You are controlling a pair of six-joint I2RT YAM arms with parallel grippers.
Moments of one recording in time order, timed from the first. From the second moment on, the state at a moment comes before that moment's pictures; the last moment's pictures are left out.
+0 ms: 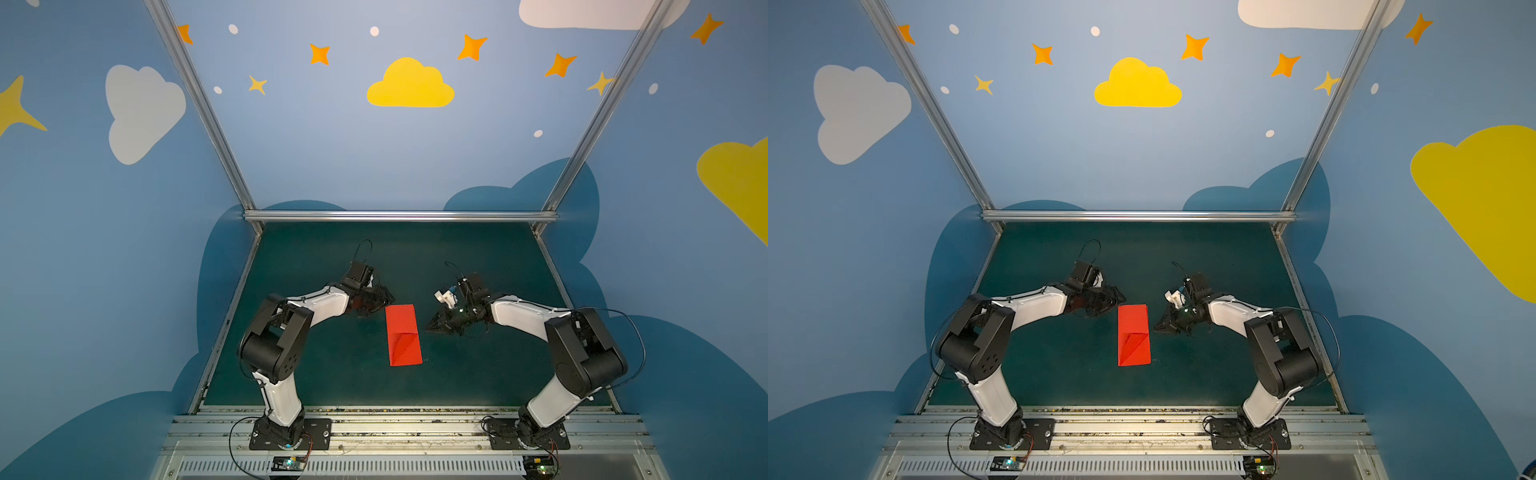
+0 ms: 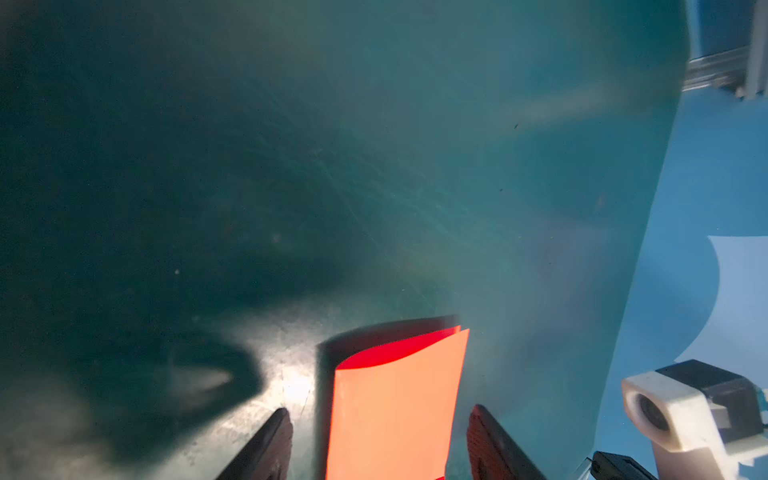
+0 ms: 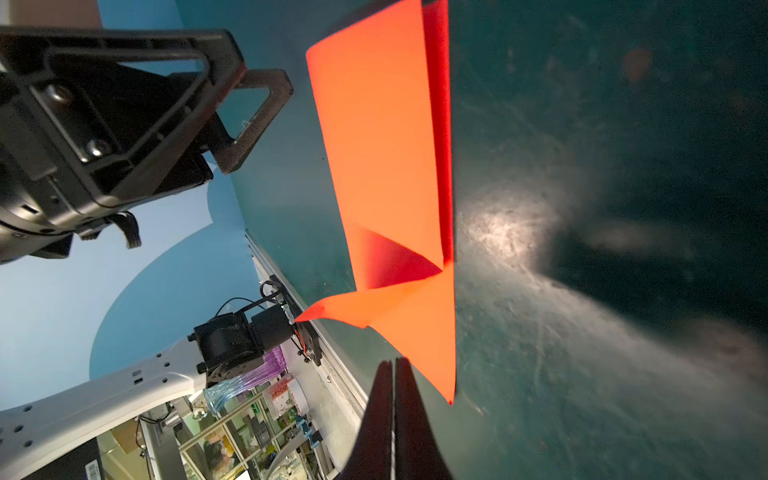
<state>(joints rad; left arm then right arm) -0.44 1.81 1.03 -0.18 0.35 -0.83 0.47 1.68 0.87 -0.33 -0.80 0.61</state>
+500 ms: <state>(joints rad) -0.44 1.89 1.05 -0.13 0.47 -0.78 0.52 1.83 0.86 -0.20 -0.77 0.67</state>
